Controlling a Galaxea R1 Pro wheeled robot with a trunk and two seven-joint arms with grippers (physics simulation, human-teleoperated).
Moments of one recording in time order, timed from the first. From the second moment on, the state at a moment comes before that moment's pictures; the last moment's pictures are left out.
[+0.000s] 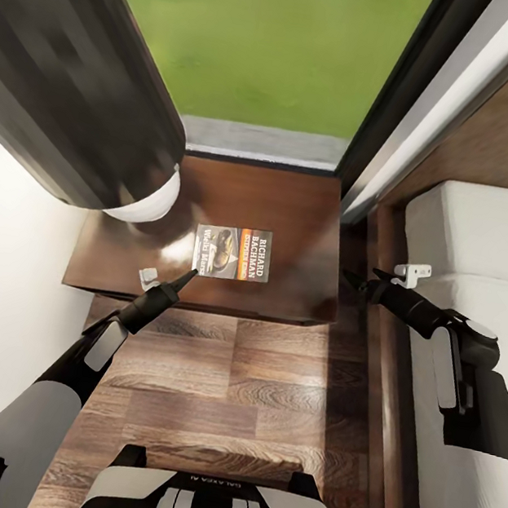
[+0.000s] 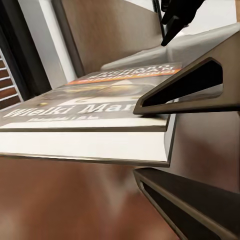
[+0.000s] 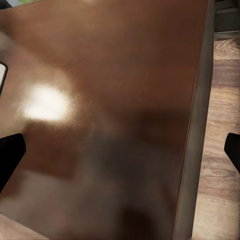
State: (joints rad) left arm -0.81 0.01 0.11 -0.73 0.70 0.13 -0.97; right arm -0.81 -0.22 -0.12 -1.38 -0.20 0.57 0.62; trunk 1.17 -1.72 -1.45
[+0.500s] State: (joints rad) left arm -0.81 0.01 0.11 -0.75 0.70 0.13 -0.90; right arm -0.81 -0.22 -0.12 -1.38 -0.20 0.57 0.62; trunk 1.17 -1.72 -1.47
